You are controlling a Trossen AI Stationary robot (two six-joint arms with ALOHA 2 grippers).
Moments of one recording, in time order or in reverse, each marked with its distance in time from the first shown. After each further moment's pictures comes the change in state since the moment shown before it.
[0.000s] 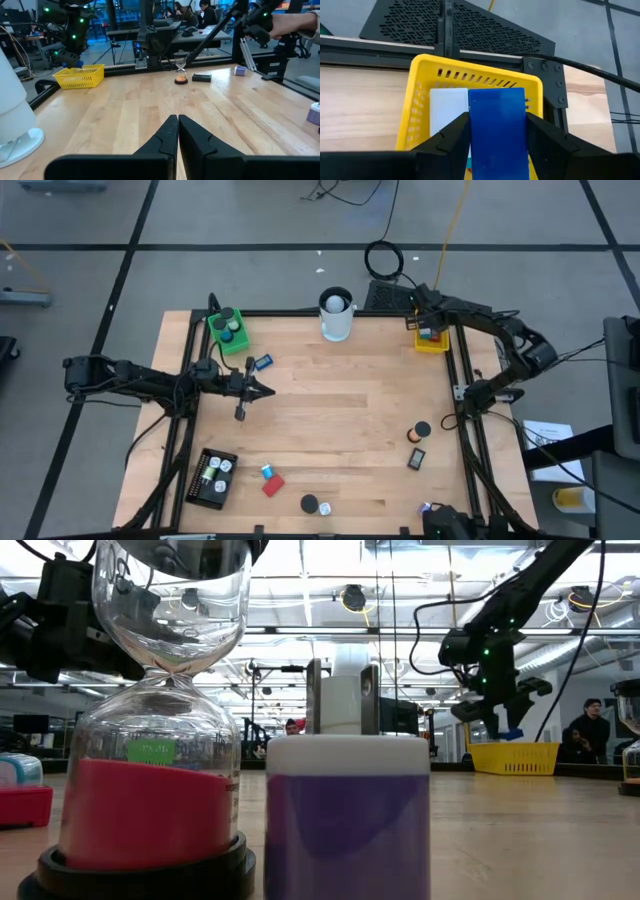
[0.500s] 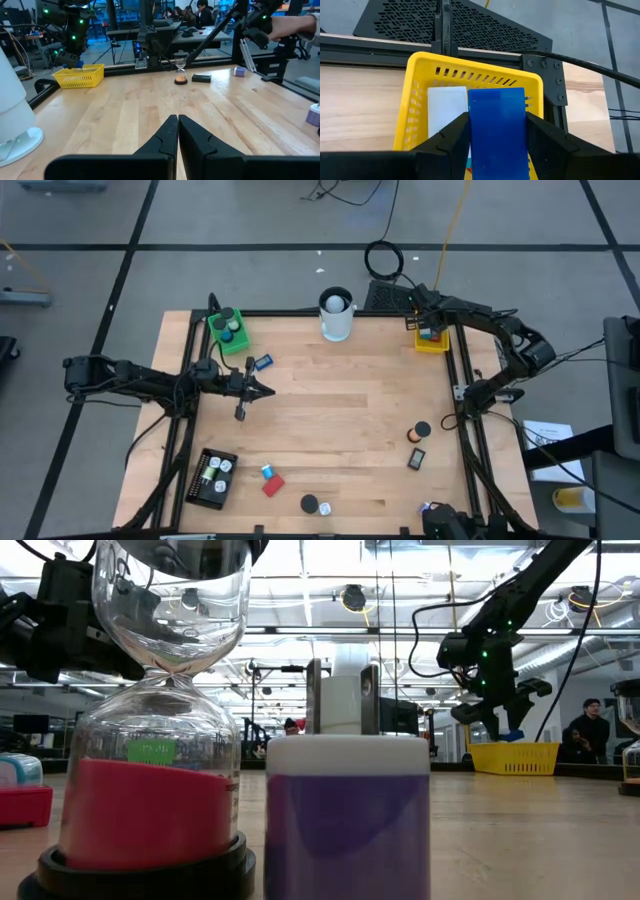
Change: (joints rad) left arm 0.000 0.000 0.000 0.000 0.000 -0.009; right arm 0.000 0.021 0.008 -0.013 0.018 0.012
